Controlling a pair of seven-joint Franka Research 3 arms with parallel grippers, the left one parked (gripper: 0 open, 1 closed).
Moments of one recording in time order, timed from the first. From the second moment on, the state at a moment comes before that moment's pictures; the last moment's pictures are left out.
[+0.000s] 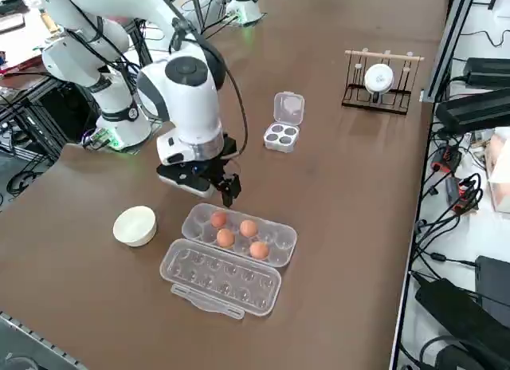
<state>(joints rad) -0.37 0.33 -0.05 -2.00 -0.05 2.25 1.22</state>
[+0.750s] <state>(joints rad) -0.39 0.41 -0.05 -2.00 -0.05 2.35 1.23</state>
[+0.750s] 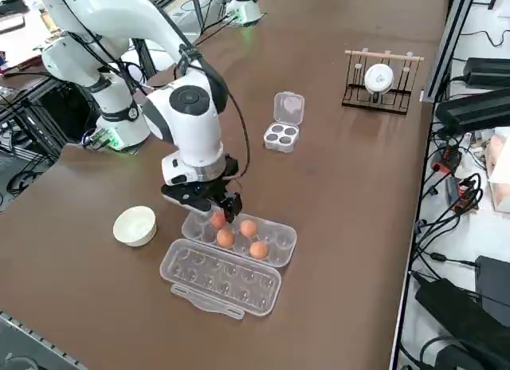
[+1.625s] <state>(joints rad) -0.39 0.44 -0.04 -2.01 -0.03 2.38 1.24</state>
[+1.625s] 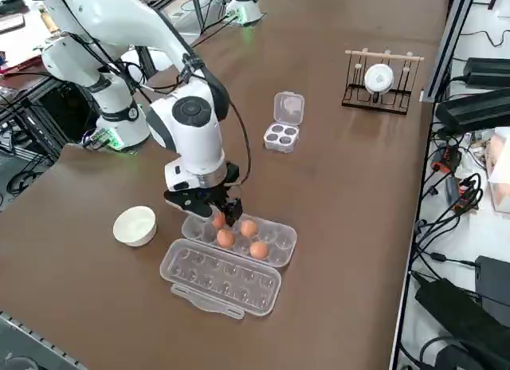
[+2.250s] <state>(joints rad) -0.39 0.46 -0.04 -2.01 -0.02 2.39 1.24</state>
